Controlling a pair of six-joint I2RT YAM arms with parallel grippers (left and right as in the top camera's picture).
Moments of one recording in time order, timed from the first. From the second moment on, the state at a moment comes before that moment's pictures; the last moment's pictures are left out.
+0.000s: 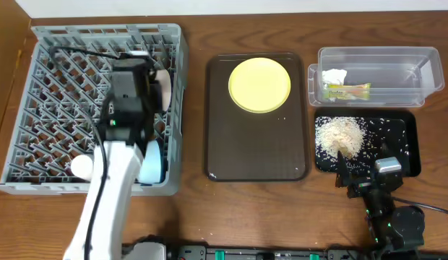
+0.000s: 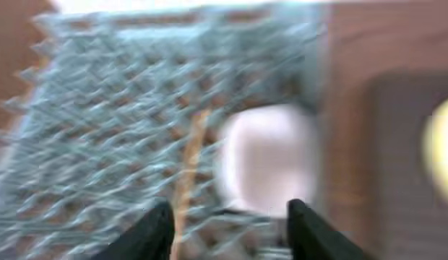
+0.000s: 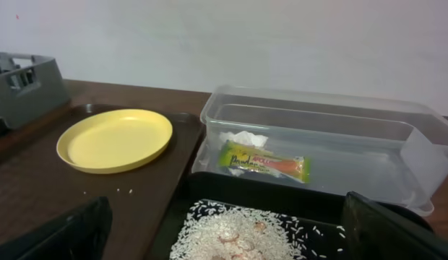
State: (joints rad) left arm -0.05 1.30 1.10 -0.53 -0.25 -0.03; right arm 0.15 0.01 0.01 -0.07 -0.03 0.00
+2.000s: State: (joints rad) left arm -0.22 1.69 1.08 -0.58 0.30 -0.77; right arm 0.15 0.01 0.01 -0.07 -0.03 0.00
